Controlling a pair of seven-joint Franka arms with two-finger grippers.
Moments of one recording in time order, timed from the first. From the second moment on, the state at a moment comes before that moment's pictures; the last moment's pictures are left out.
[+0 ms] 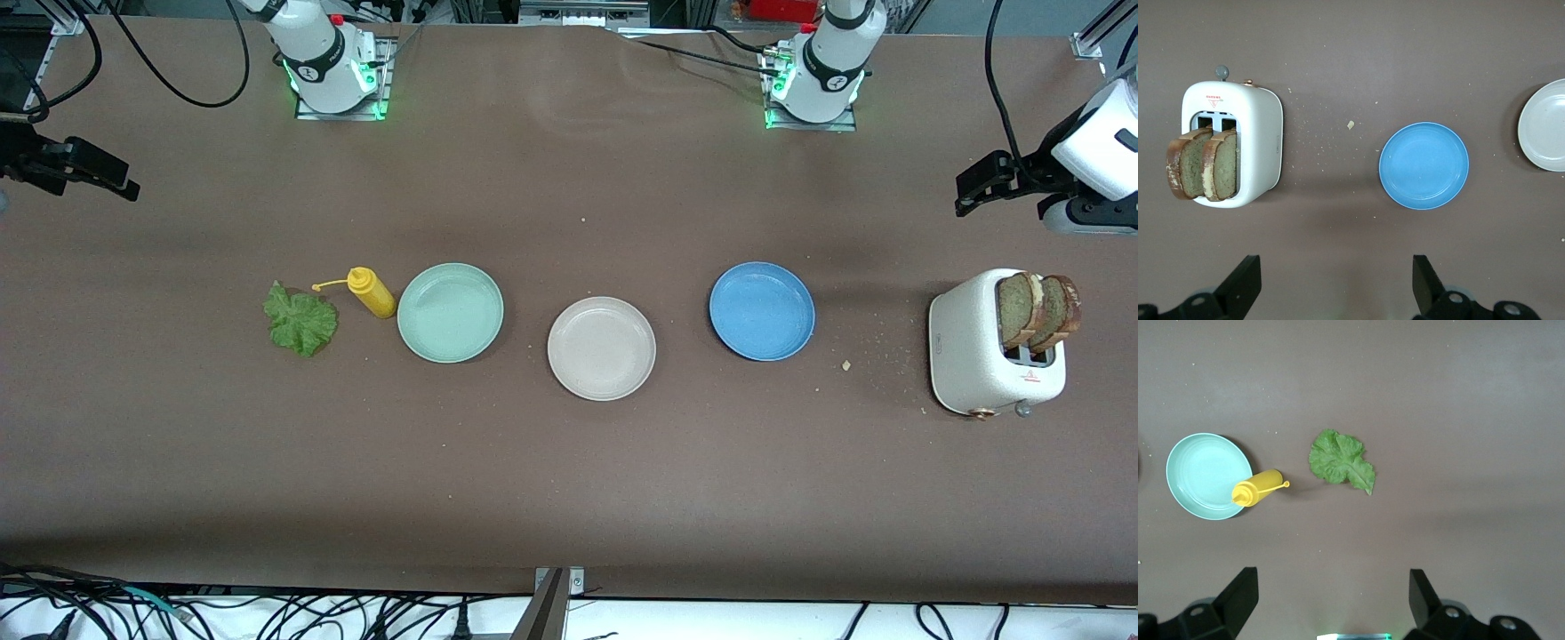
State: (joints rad) left arm -0.13 0.01 0.08 -1.56 0.03 1.49 -0.01; right arm -0.03 -0.04 -0.04 -1.65 0.03 1.54 0.02
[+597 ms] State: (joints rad) left arm -0.13 0.01 0.08 -1.56 0.03 1.49 -0.01; right arm -0.03 -0.04 -0.04 -1.65 0.03 1.55 0.02
